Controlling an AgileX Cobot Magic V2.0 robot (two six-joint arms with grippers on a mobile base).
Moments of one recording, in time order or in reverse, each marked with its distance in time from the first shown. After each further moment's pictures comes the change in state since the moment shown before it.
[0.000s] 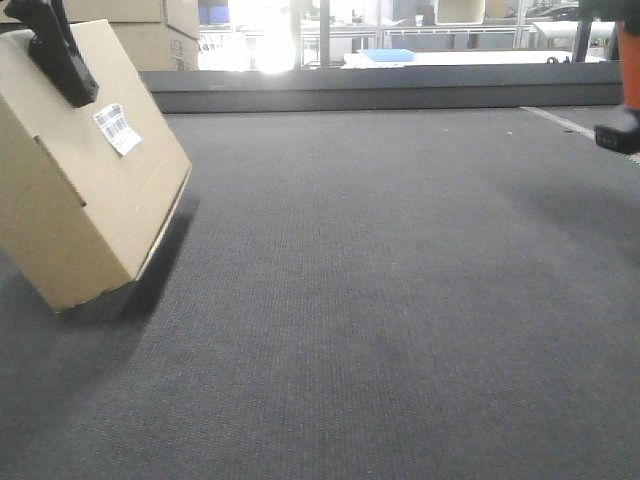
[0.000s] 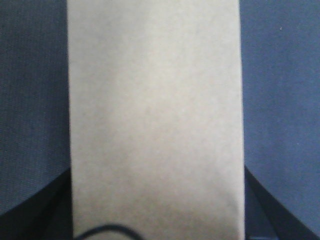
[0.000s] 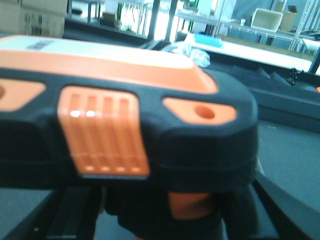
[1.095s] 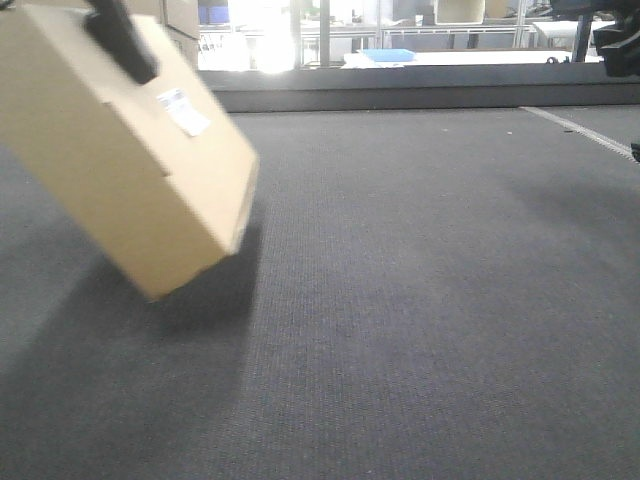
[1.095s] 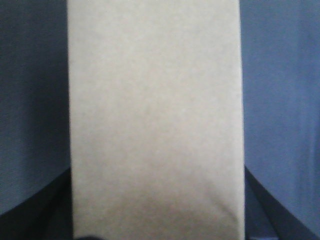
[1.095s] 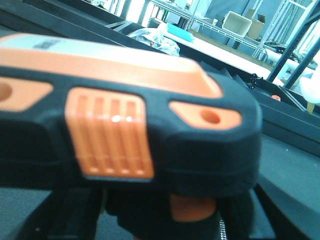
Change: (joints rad) left arm -0.073 0.005 0.000 -0.192 -0.007 0.014; right arm 0.000 0.082 -0.002 0.175 -0.078 -0.316
